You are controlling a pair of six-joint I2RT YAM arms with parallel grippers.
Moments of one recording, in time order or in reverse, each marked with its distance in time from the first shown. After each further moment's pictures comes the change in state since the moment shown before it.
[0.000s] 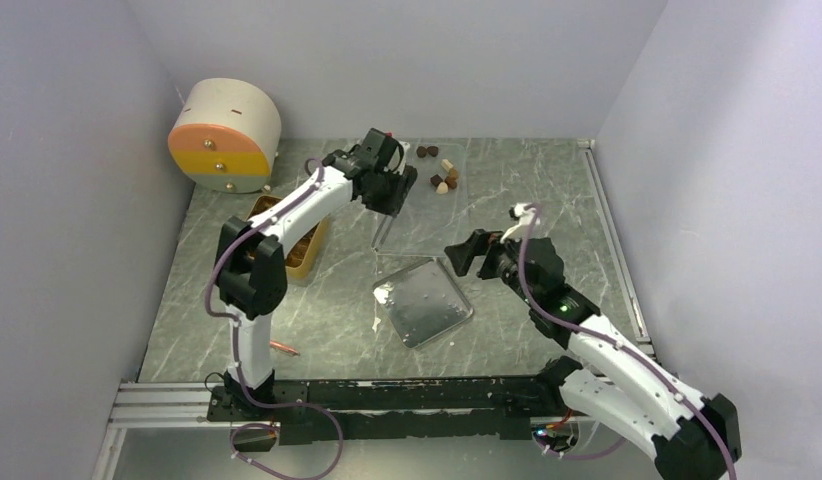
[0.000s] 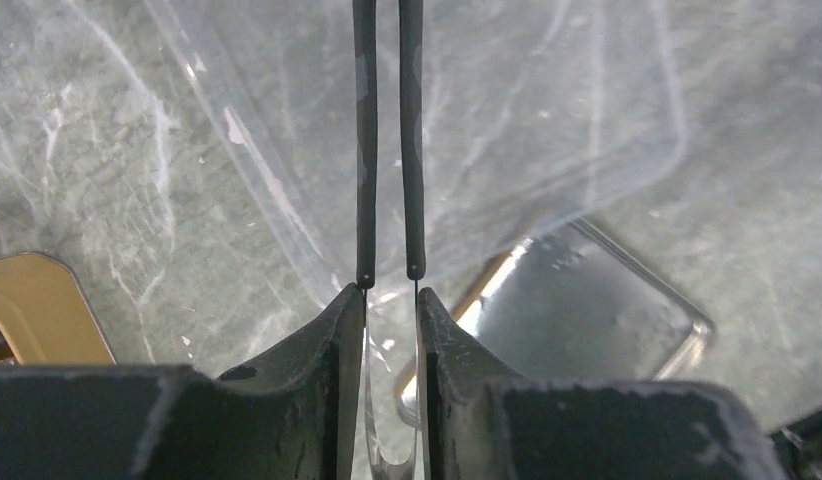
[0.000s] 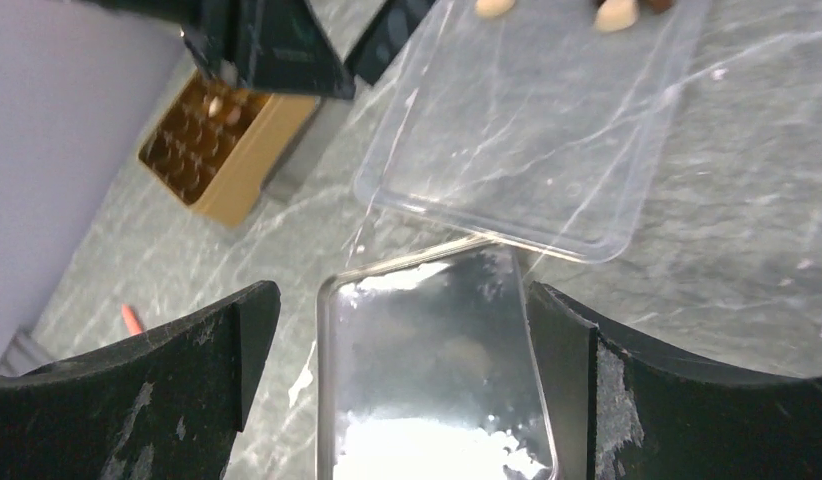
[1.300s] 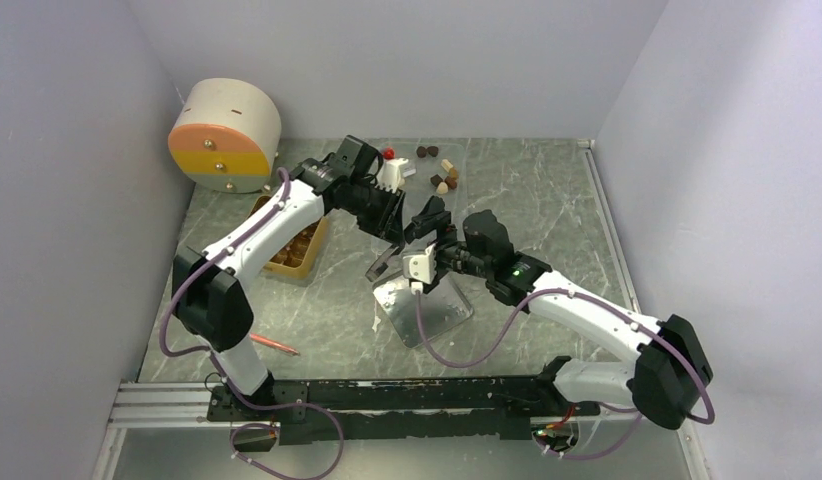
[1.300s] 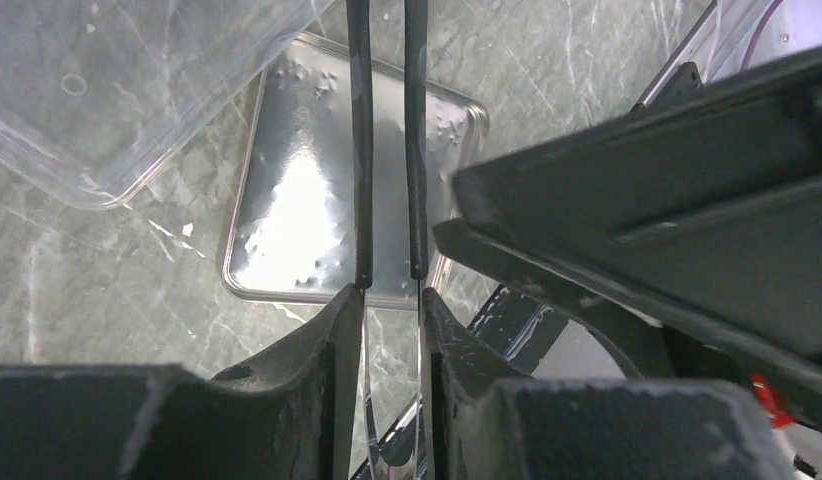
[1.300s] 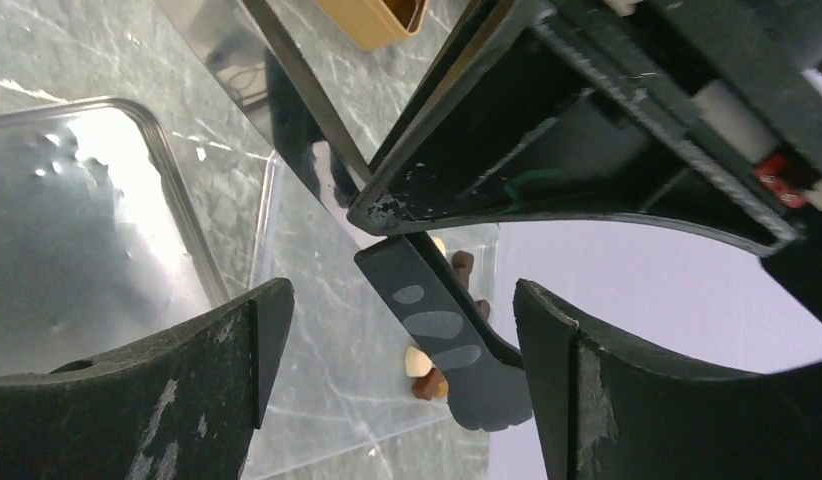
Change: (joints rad) left arm -0.005 -0.289 -0.174 -0.114 0.498 0.091; right arm 0.166 0.417 0.250 0.034 -0.418 -1.682
